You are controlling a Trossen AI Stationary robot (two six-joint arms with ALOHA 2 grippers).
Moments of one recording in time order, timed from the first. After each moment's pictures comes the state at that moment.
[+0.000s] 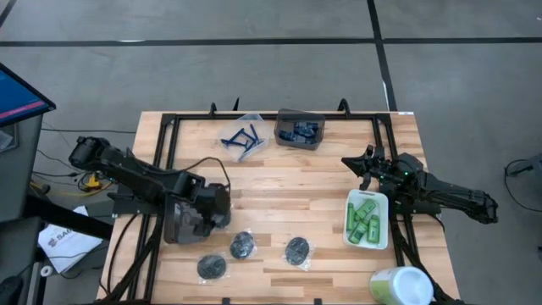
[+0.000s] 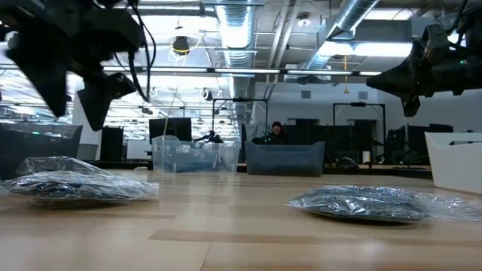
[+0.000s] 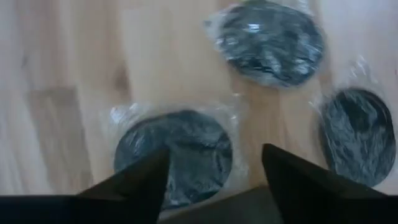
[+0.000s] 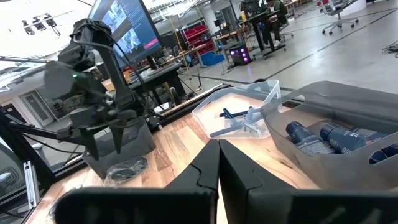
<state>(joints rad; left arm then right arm) -0.25 1.30 0.77 -0.66 0.08 -0.13 -0.31 0.02 0.01 0.01 0.02 0.39</state>
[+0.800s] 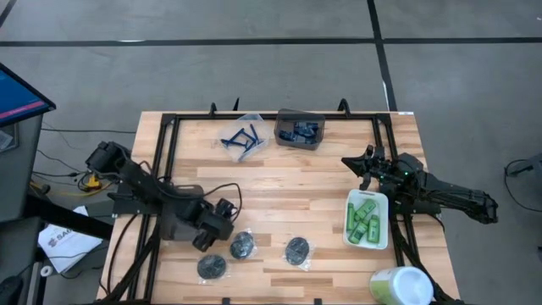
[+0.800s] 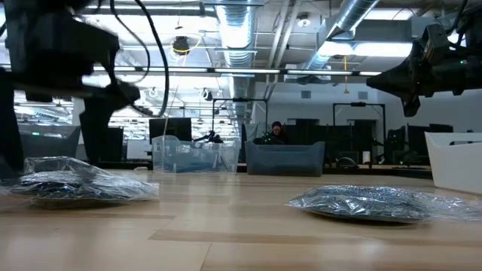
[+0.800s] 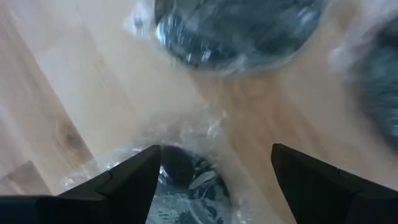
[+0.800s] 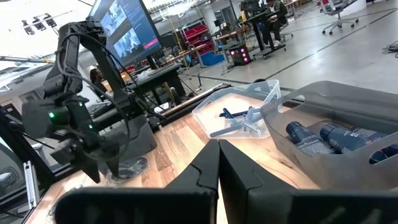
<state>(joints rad) -0.46 1.52 0.77 -0.52 -0.11 0.10 -0.31 0.02 0.01 0.01 0.02 0.39</state>
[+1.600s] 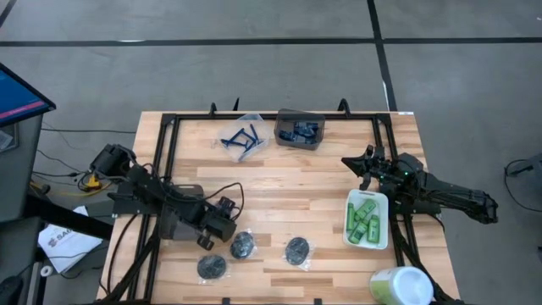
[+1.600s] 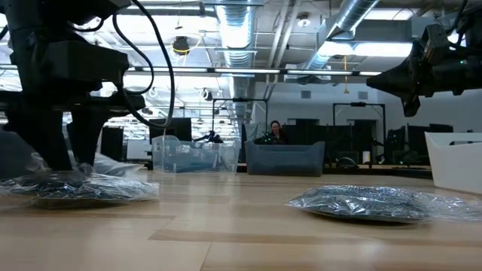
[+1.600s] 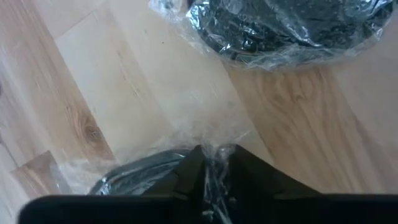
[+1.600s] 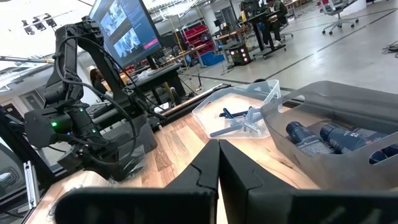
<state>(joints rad) -0.46 1.59 0.77 -0.49 -0.21 0.07 -0.31 0.02 0.01 0.01 0.02 0.39</state>
